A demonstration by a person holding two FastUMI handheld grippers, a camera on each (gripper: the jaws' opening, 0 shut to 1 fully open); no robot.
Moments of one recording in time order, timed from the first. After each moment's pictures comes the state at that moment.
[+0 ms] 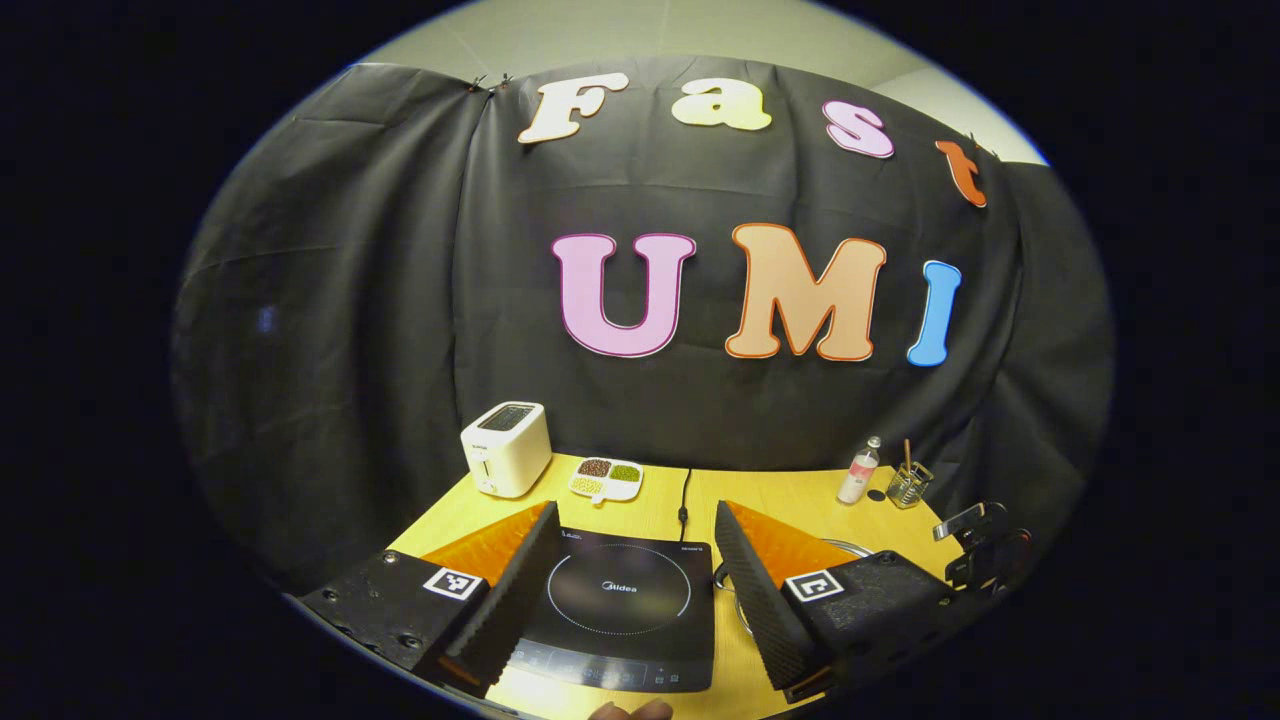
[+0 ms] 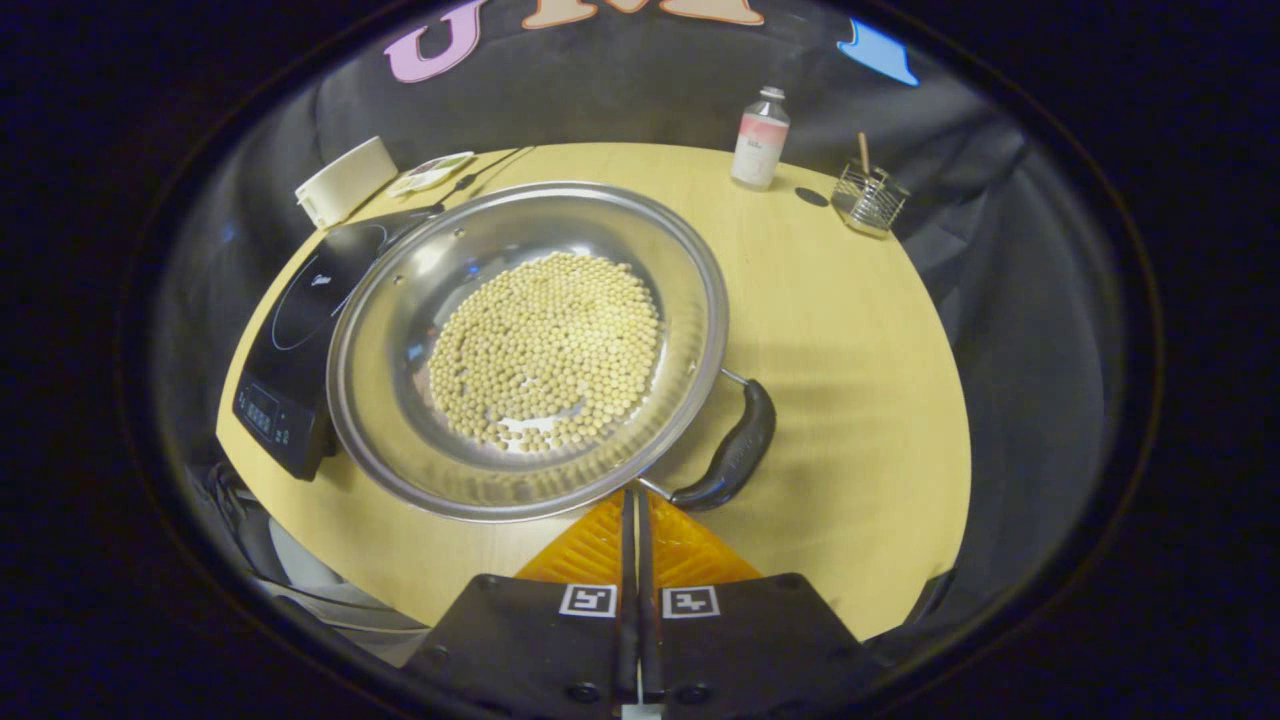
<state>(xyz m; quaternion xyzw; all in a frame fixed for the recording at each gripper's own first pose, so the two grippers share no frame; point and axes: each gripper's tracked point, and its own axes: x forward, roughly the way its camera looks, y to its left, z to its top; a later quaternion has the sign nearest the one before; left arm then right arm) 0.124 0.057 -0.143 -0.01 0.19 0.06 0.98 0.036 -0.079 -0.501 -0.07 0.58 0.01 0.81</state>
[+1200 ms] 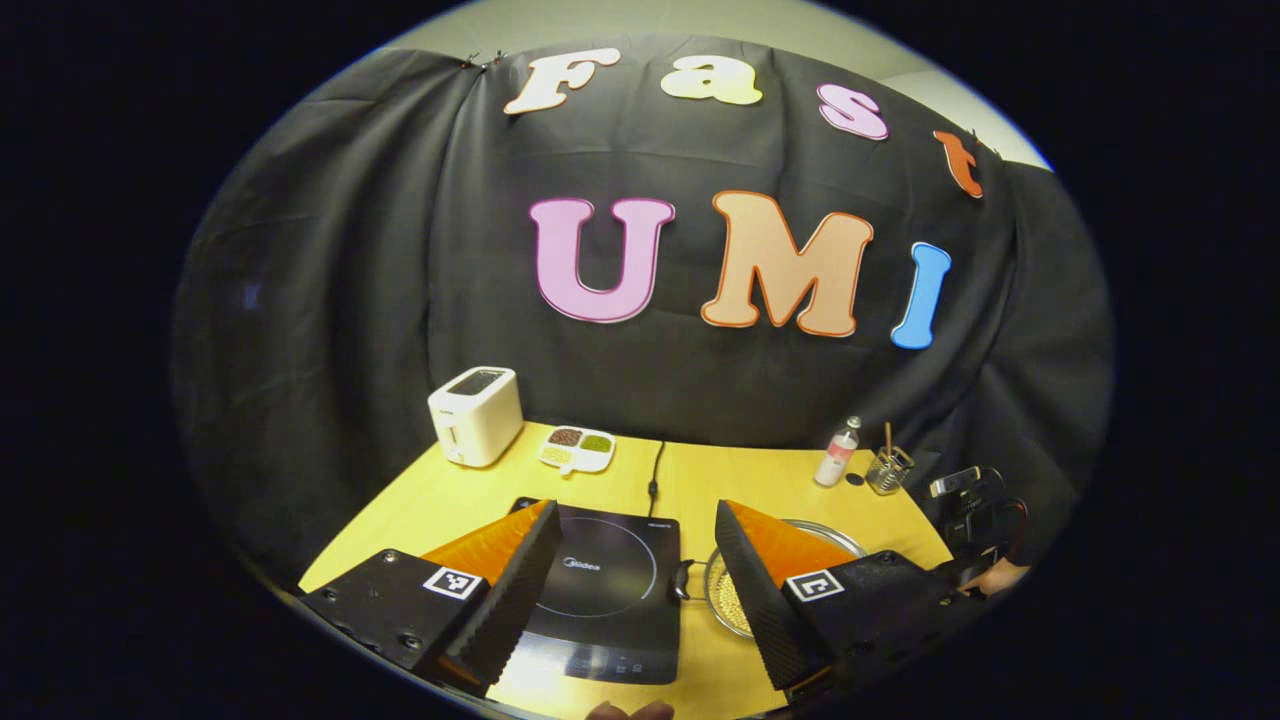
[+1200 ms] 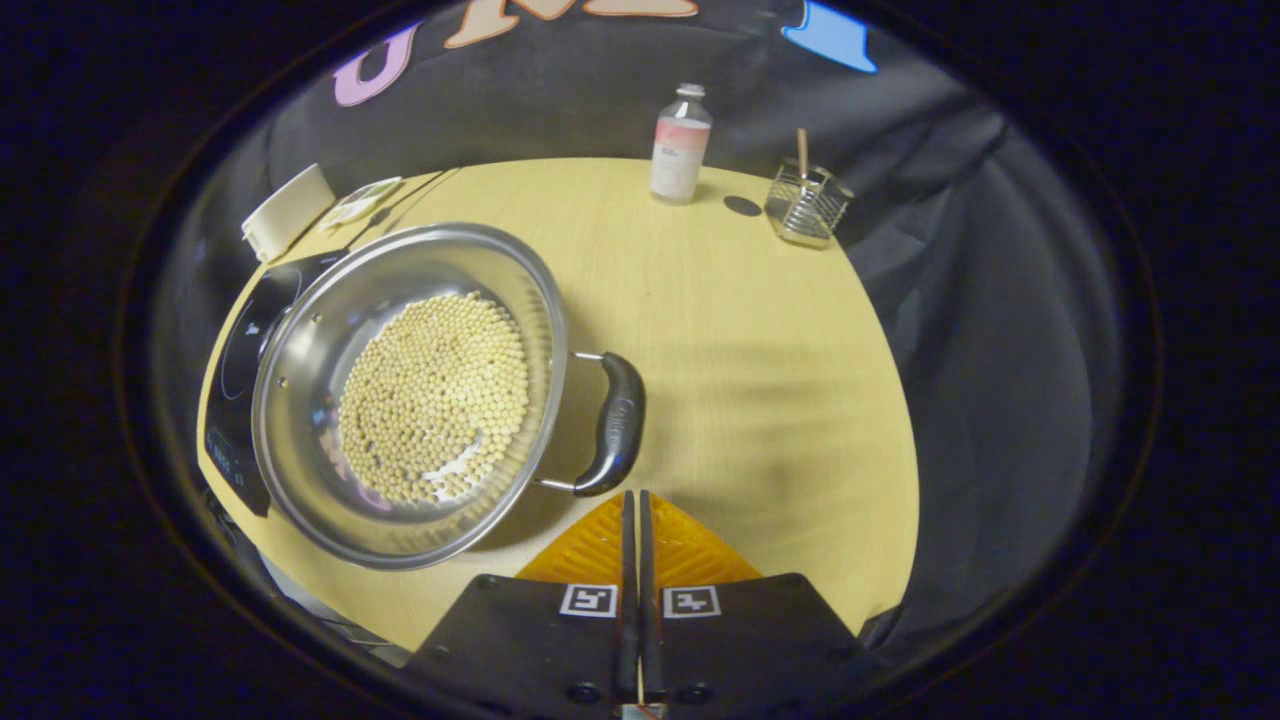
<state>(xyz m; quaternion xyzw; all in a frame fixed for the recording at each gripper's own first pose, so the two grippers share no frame) 0.136 0.018 -0.190 -0.05 0.24 0.02 0.97 0.088 -0.156 -0.497 -0.07 0.57 -0.05 0.82</state>
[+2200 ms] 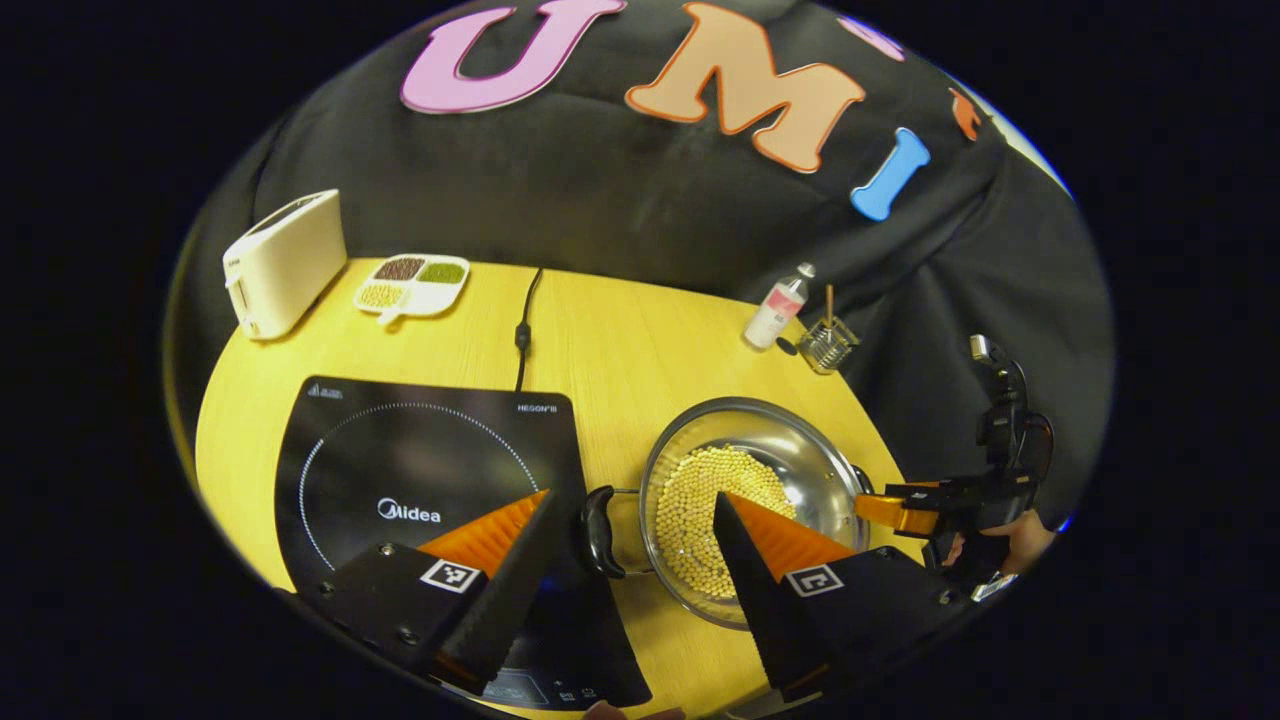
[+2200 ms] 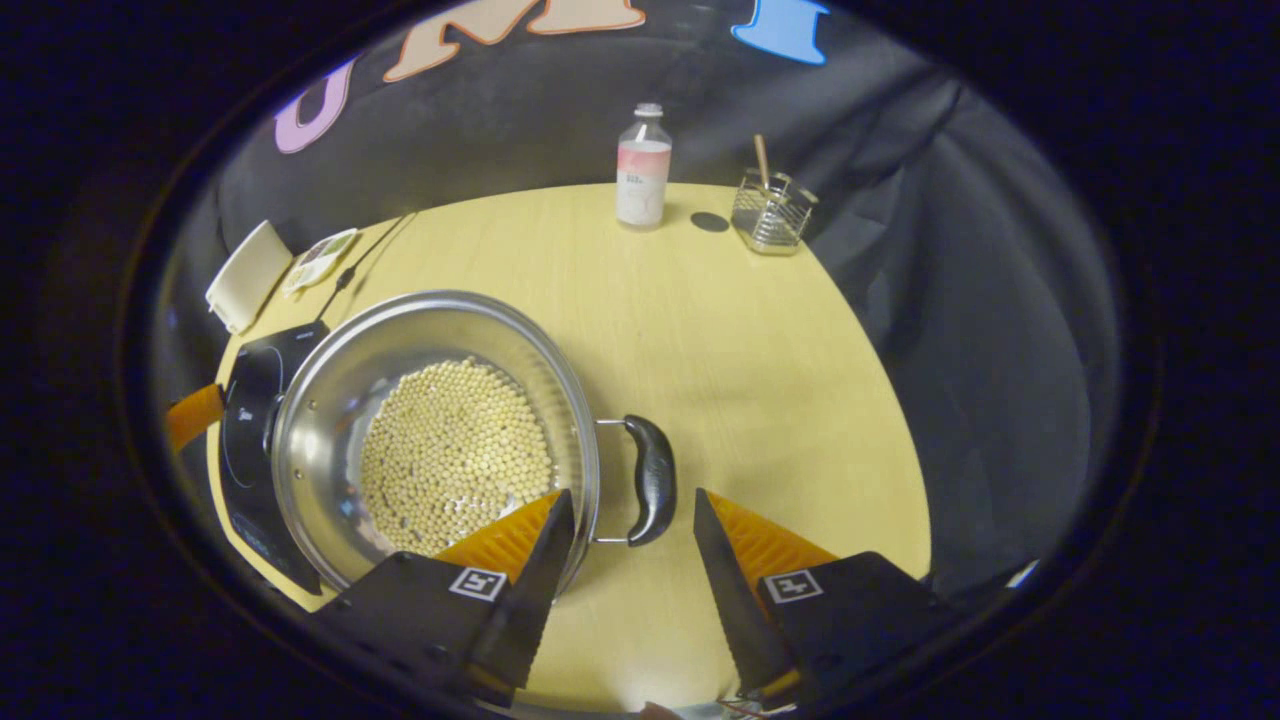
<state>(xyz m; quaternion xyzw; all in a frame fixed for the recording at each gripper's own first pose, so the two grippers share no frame) 0.185 -0.040 -0.391 -0.13 0.46 -0.14 0.87 0.121 -0.126 -0.489 -0.02 0.56 -0.11 0.82</state>
